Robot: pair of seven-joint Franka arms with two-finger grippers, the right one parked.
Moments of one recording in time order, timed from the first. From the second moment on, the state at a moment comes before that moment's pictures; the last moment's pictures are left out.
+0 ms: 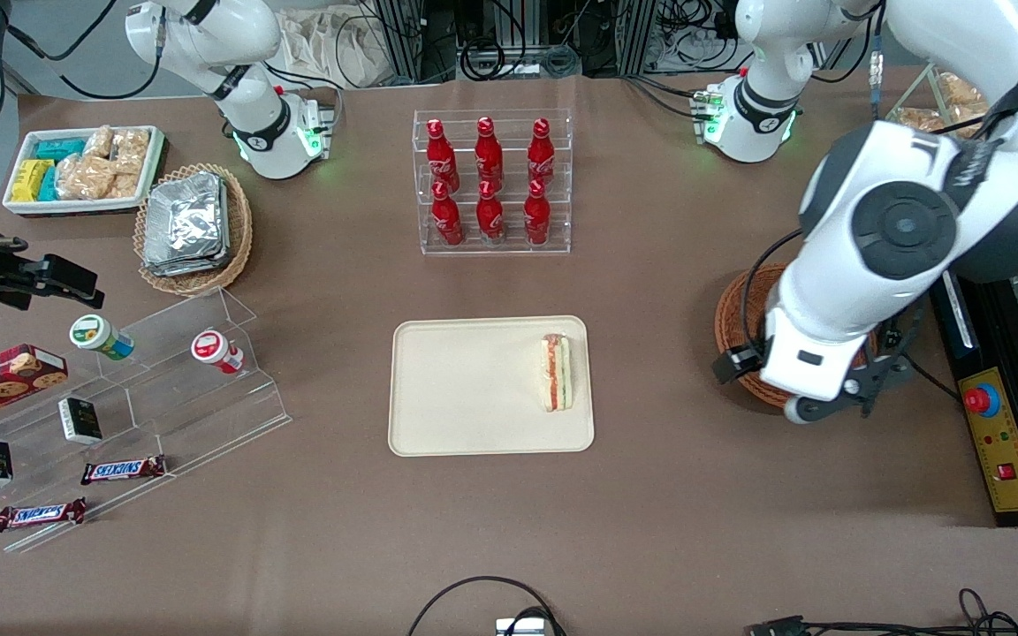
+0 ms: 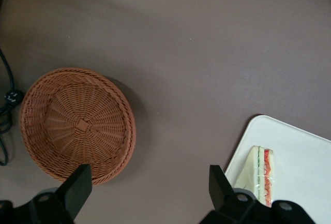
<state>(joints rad) 0.12 0.44 -0.58 -1.28 0.29 1.59 -0.83</state>
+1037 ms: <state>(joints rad) 0.05 0.14 -0.19 -1.42 0.05 1.50 -0.29</state>
